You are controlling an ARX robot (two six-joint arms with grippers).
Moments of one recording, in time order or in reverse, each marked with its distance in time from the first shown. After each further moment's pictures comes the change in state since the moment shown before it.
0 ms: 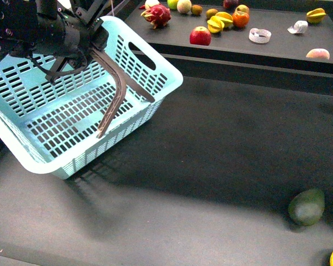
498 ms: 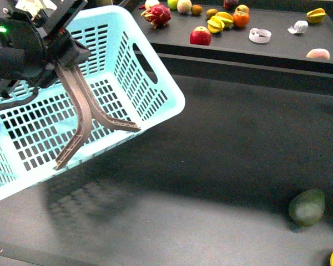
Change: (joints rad) left arm -0.008 -0.365 -0.486 0.208 0.178 0.221; right arm 0.000 0.000 0.000 0.000 0.000 0.000
